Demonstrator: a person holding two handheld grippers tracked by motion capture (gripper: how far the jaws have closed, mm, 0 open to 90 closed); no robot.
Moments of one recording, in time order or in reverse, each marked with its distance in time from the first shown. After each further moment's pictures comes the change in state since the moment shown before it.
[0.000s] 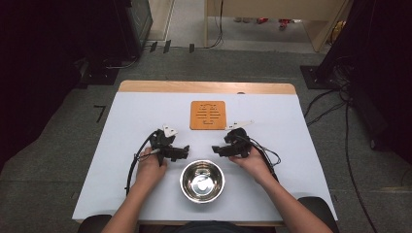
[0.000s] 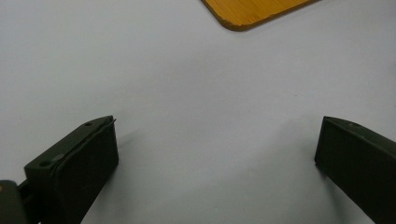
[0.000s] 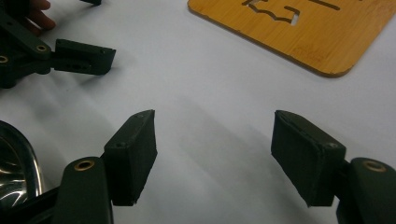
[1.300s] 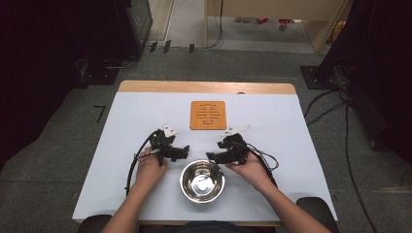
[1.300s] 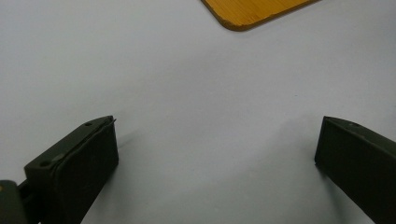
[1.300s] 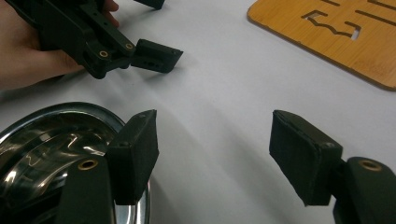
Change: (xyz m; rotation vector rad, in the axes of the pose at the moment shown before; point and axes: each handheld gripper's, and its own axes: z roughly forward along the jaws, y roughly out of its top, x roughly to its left) left arm 0.000 0.000 0.000 0.000 0.000 0.000; right arm 0.031 -0.002 -0.014 -0.021 0.085 -0.065
